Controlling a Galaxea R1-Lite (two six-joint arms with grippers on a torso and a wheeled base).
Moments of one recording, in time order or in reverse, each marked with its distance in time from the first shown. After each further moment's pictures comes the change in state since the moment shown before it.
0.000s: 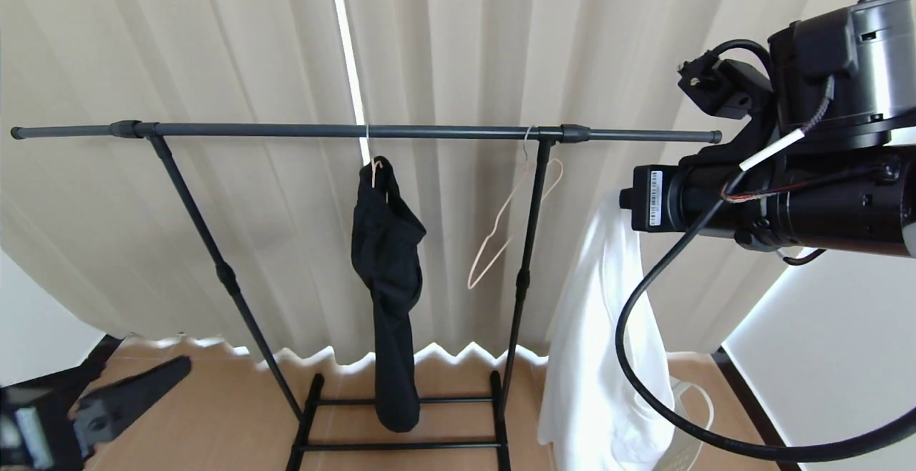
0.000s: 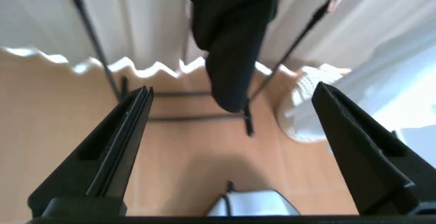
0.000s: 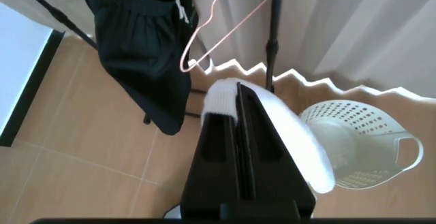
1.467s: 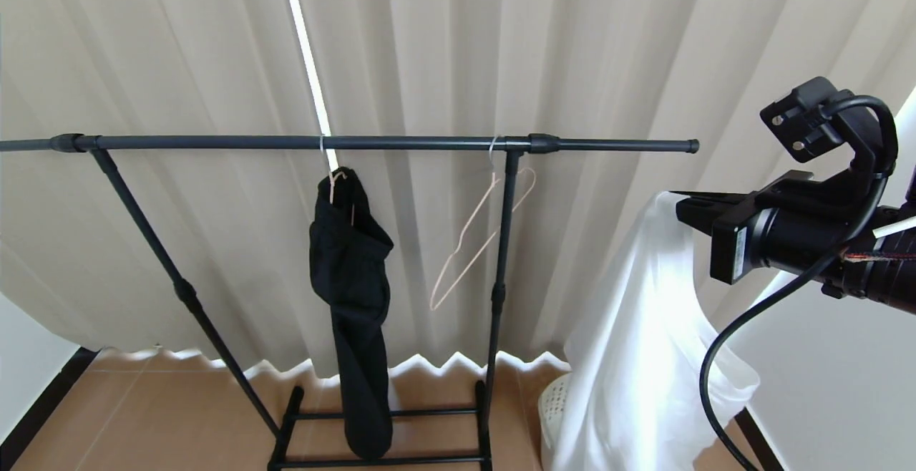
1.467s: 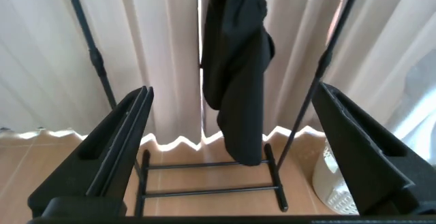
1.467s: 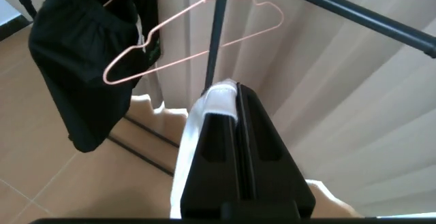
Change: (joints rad) left arm 0.241 -0.930 0.491 -0.007 -0.050 0.222; right arm -0.157 -0.191 0.440 -0.504 0.245 -0.469
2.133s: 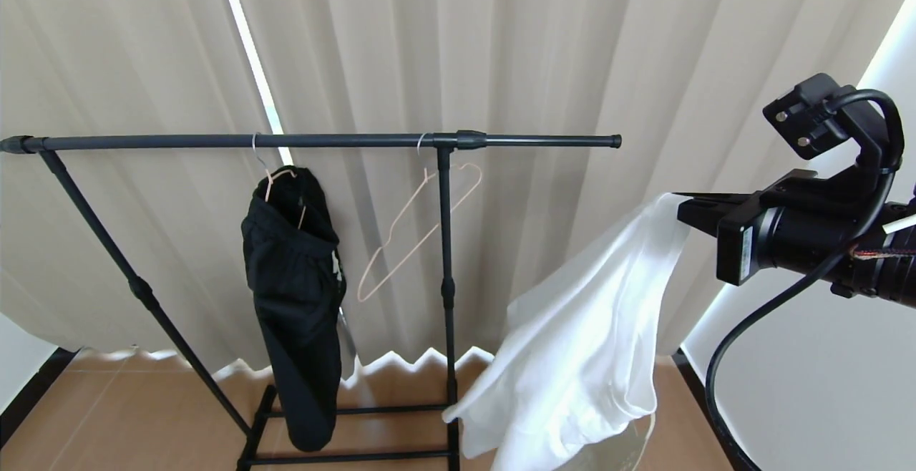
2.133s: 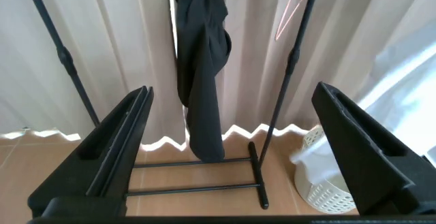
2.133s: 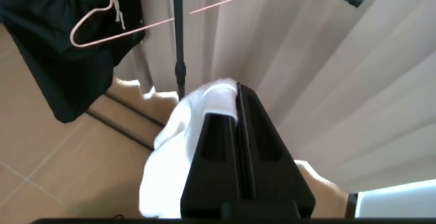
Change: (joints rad) left arm 0.001 0.000 0.000 0.000 0.001 0.001; right arm 0.000 -0.014 -0.030 0.064 0.002 0.003
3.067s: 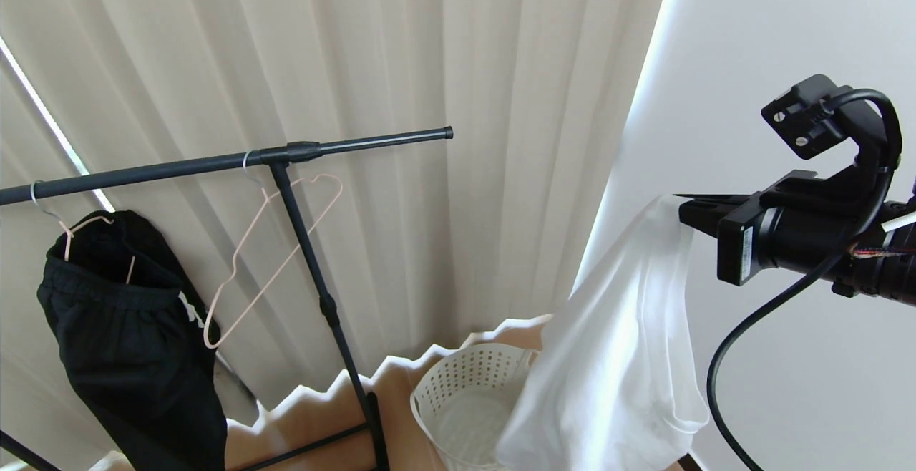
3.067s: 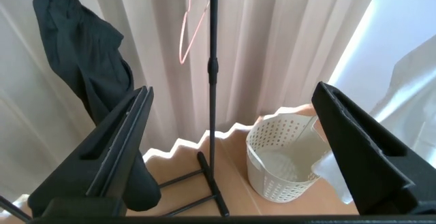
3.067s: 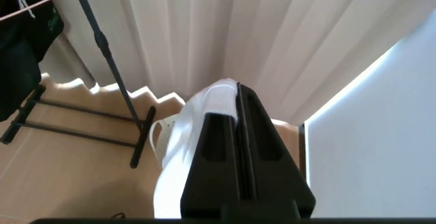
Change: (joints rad) left arm 0.000 0.000 0.000 0.000 -0.001 0.003; right arm 0.000 0.001 -0.011 0.031 0.000 0.001
